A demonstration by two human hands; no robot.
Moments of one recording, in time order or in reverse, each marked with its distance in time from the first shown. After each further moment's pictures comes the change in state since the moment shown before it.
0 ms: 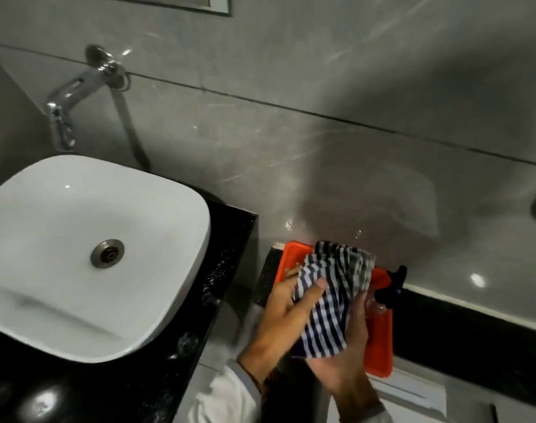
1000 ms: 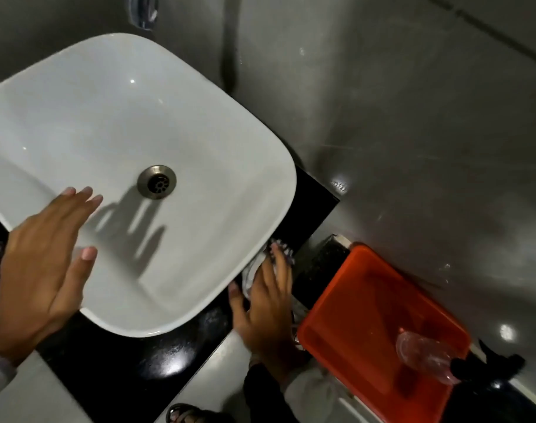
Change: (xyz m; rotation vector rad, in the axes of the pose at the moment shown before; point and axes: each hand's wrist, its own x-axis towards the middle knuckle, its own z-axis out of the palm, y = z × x) left_hand -0.073 -0.109 -0.383 1.188 0.717 0.292; right_hand 0.126 0.155 0.020 -1.847 -0.448 -0.702
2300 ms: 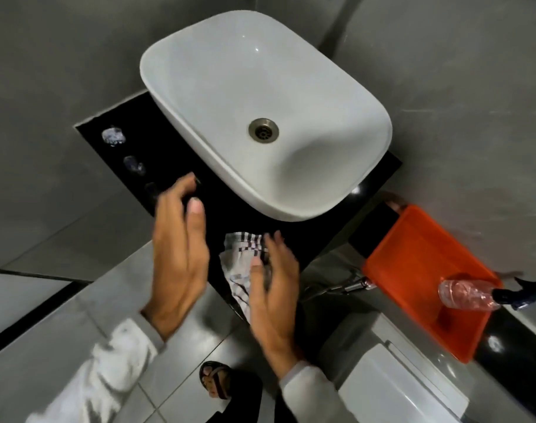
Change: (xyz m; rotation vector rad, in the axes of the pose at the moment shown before) left_hand -0.125 0.089 -0.067 -0.601 0.361 -0.375; right_hand -0.136 -0.180 0.062 0.319 0.052 0.190
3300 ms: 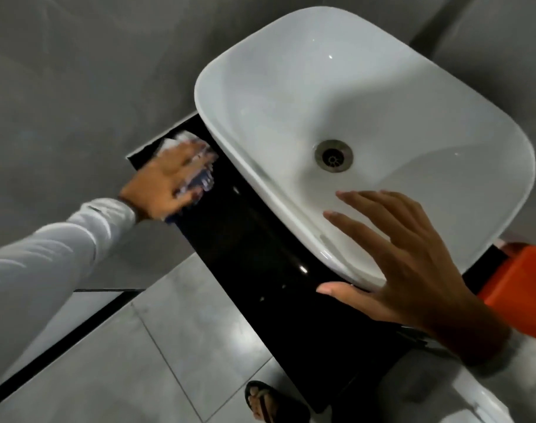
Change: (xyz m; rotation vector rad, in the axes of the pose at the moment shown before) left_hand 0.257 -0.202 -0.055 0.858 -0.642 0.567; right_hand 0.170 -0.030 -0.047 -0.664 -0.250 -0.920
